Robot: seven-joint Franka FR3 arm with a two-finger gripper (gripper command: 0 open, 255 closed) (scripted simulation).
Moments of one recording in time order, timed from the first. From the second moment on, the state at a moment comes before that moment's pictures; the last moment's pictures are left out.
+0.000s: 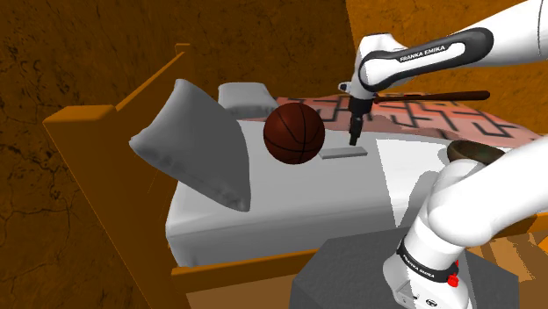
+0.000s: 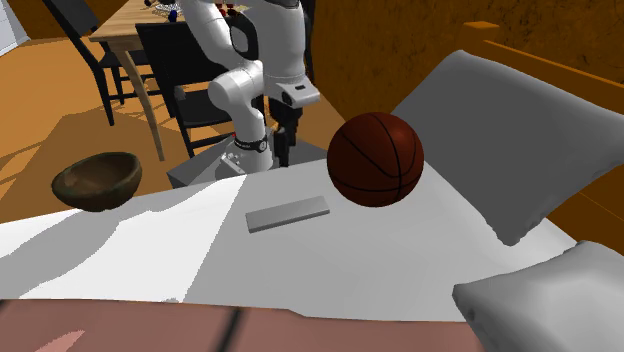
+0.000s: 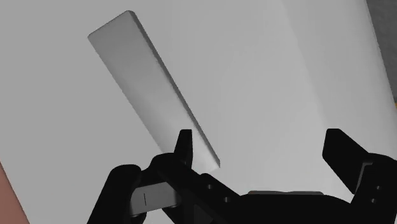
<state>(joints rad) 0.04 -0.60 -0.46 -2.56 -0.30 1.99 -0.70</state>
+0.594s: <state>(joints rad) 0.18 -0.22 -0.72 -2.43 -0.18 2.23 -1.16</state>
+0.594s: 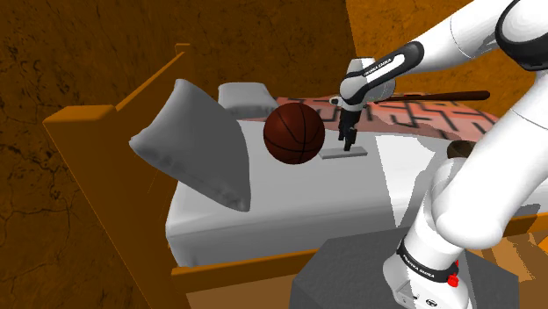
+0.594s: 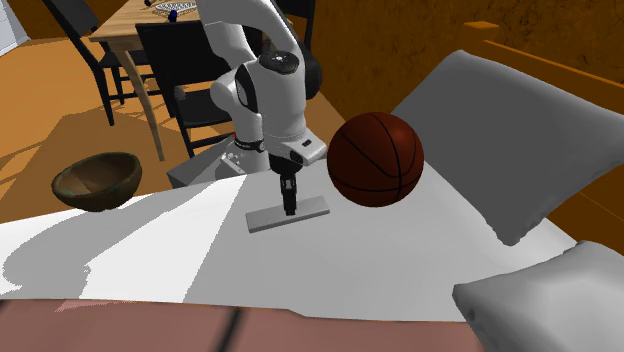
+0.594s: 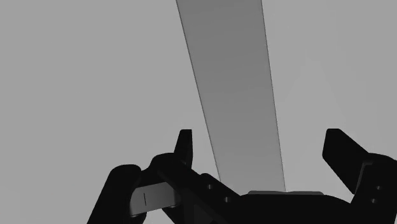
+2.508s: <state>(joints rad) 0.19 -0.15 -0.75 -2.44 -0.13 2.31 -1.22</state>
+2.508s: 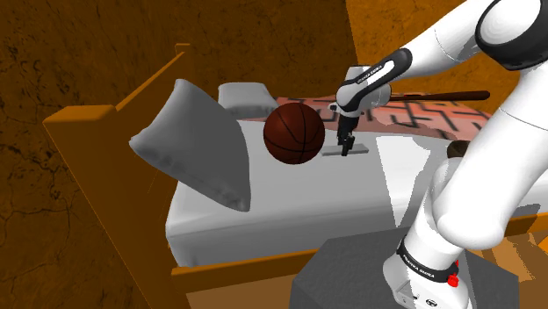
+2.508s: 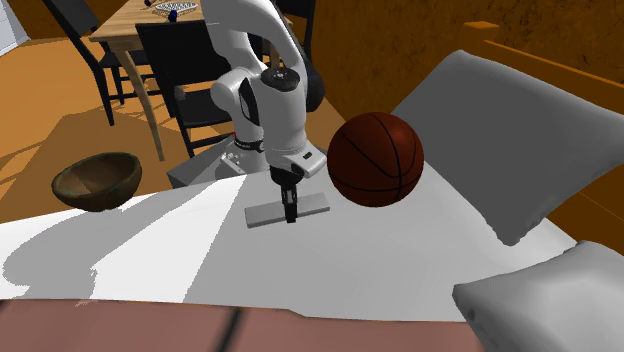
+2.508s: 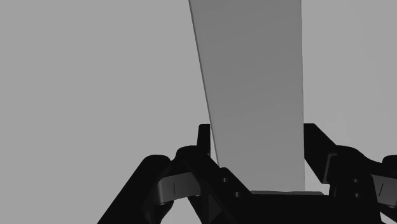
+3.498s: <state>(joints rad) 0.17 -0.29 -0.69 -2.34 -0.21 2.08 -1.16</state>
